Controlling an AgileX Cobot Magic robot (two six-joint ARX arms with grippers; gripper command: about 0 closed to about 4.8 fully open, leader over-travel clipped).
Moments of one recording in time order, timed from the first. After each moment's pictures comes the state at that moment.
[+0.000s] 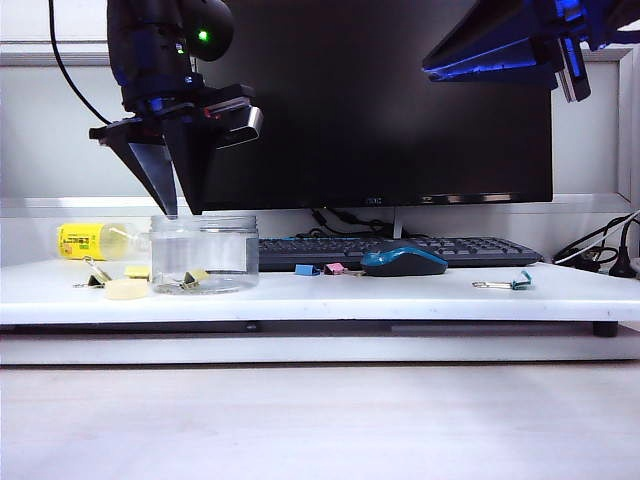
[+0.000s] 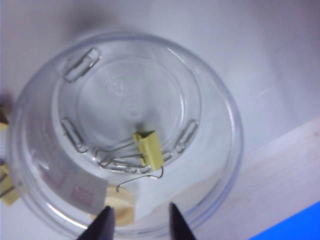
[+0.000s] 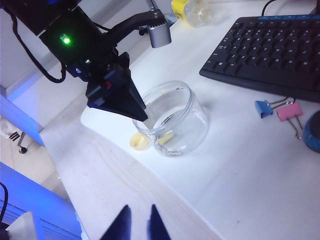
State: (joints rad) left arm -0.44 1.97 1.88 -1.32 0.11 0.05; right arm 0.31 1.07 0.71 0.04 -0.71 0.25
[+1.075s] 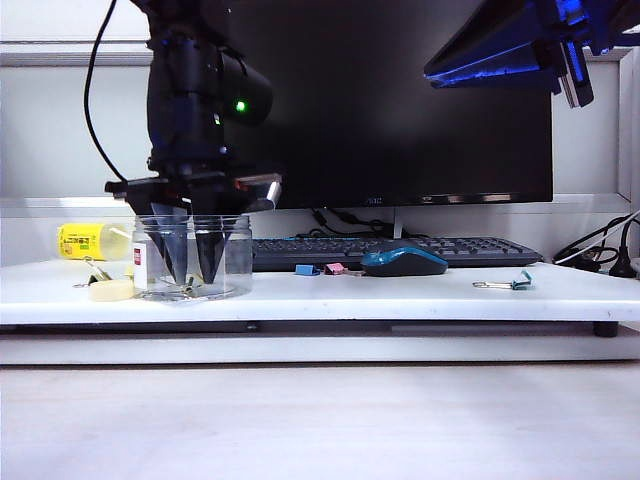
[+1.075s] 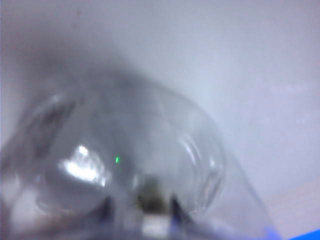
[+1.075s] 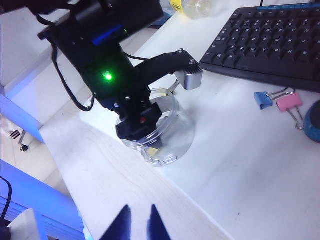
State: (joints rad) left arm -0.50 2.11 1.89 -1.35 0.07 -0.10; right arm 0.31 1.07 0.71 0.01 -0.71 0.26
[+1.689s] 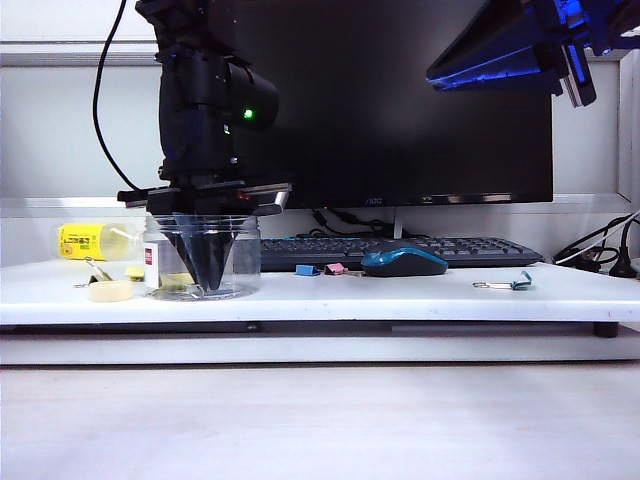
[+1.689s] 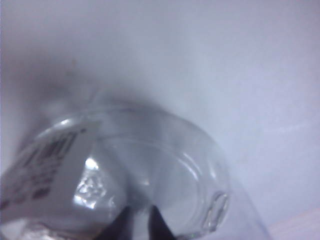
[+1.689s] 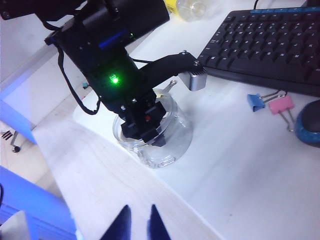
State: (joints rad) left arm -0.50 2.14 1.89 -1.28 0.07 -0.11; right arm 0.31 1.07 0.71 0.01 -0.68 0.24
